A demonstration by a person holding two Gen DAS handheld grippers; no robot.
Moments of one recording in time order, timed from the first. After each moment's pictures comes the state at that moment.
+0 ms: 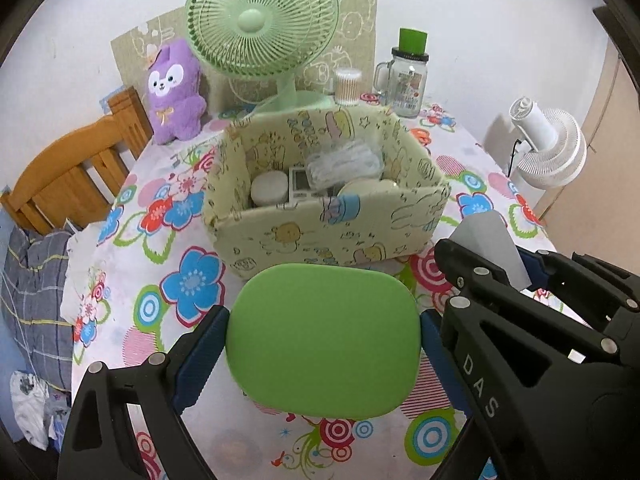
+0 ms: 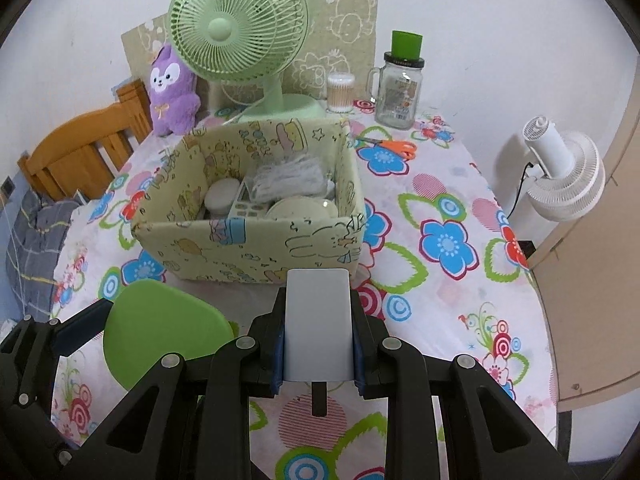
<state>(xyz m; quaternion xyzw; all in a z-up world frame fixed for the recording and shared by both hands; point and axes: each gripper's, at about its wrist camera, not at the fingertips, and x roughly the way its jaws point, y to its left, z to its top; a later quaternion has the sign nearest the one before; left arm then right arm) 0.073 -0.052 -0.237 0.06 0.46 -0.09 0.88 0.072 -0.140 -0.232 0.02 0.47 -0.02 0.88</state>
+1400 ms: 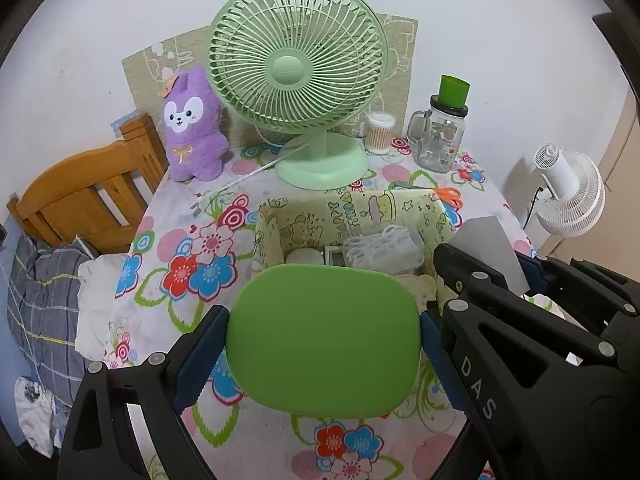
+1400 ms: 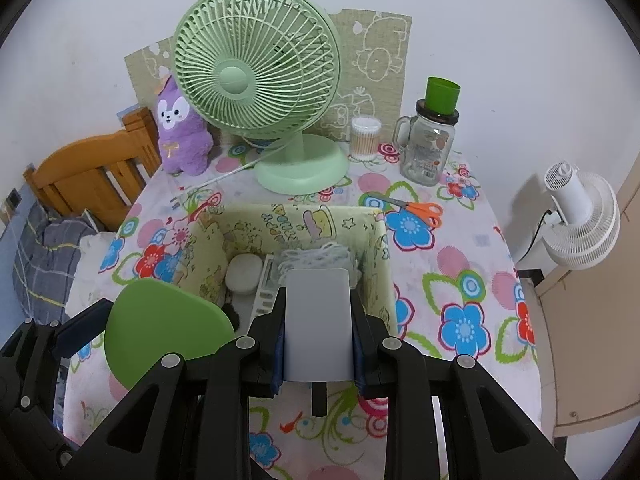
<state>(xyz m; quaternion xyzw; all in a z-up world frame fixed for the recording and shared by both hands) 0.153 -0.035 -0.194 0.04 0.45 -0.07 0.89 0.162 -0.121 -0.194 0.01 0.46 0.00 0.89</state>
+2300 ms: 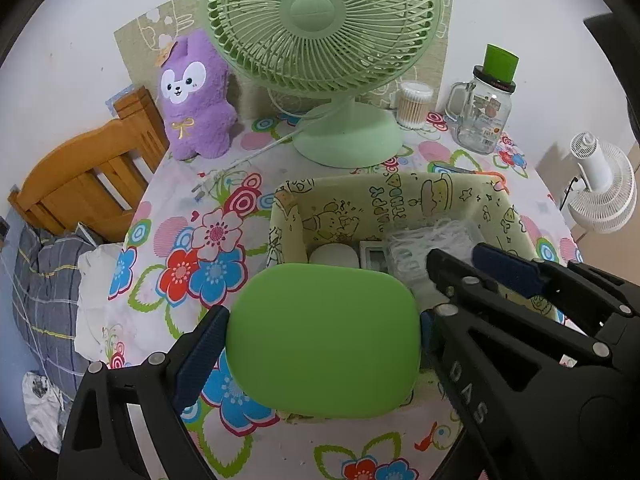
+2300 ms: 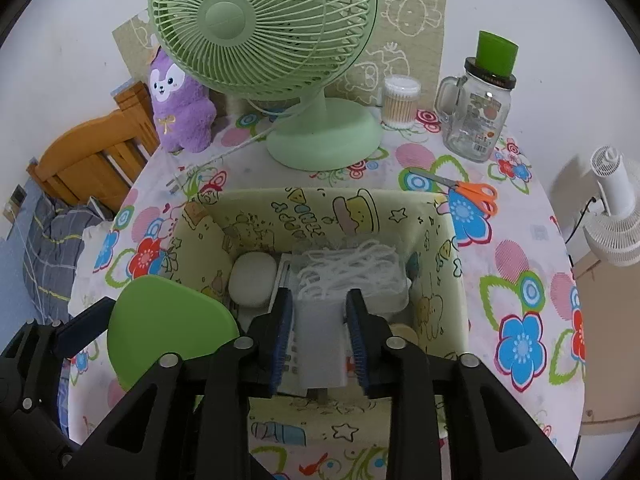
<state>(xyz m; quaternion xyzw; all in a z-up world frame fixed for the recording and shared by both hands) 0.203 -0.027 -0.236 0.05 0.49 -0.04 0.87 0.218 -0.110 -0.246 0.03 0.51 0.04 0.86</state>
